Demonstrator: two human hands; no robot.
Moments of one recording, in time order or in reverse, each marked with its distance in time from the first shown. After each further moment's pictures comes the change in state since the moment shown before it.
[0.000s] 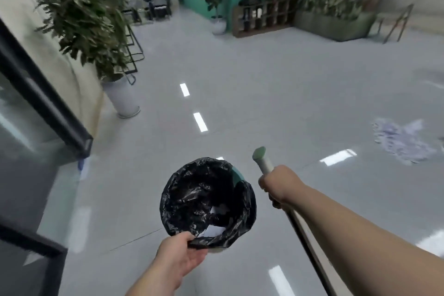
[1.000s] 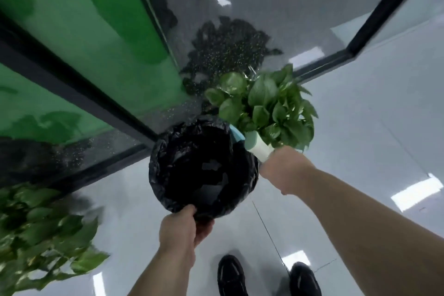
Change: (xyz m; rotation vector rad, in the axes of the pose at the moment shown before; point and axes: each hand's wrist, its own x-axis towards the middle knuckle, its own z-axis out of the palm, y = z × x) left_hand 0.072 -0.572 -0.464 -1.333 1.050 -0.375; right_hand -0.281 0.160 0.800 -1.695 -1.150 -0.984
